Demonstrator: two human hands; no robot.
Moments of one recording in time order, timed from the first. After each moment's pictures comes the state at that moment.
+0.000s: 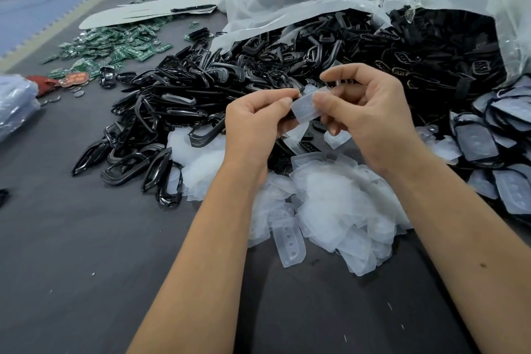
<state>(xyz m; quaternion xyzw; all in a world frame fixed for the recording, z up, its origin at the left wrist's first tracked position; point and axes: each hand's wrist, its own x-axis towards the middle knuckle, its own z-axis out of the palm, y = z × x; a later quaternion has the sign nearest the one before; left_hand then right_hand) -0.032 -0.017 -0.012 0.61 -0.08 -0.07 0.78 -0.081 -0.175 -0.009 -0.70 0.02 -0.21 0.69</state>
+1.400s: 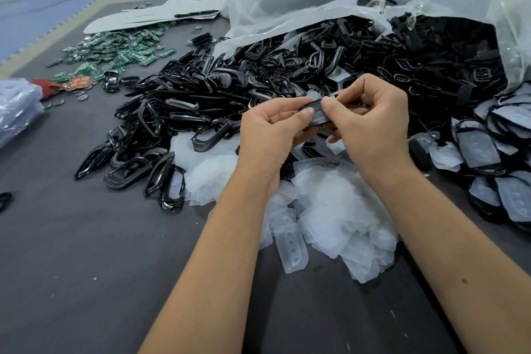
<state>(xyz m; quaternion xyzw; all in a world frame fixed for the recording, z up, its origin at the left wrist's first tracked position) -0.036 -0.025 -0.017 0.59 -0.10 -0.12 0.79 -0.076 -0.162 -0.019 -0.74 0.11 -0.34 0.57</state>
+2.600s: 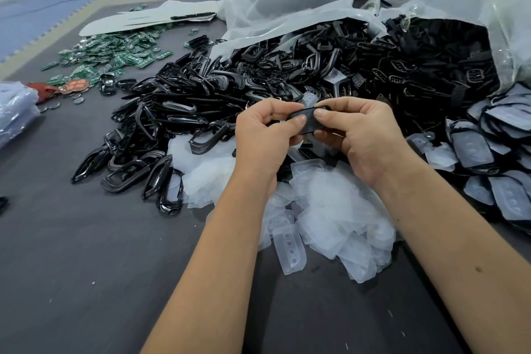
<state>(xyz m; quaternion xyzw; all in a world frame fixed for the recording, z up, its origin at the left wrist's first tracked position) -0.039 -0.025 -0.014 0.64 -0.07 -0.08 0.76 -0.077 -0.163 -0.011 -0.60 0.16 -0.14 0.77</state>
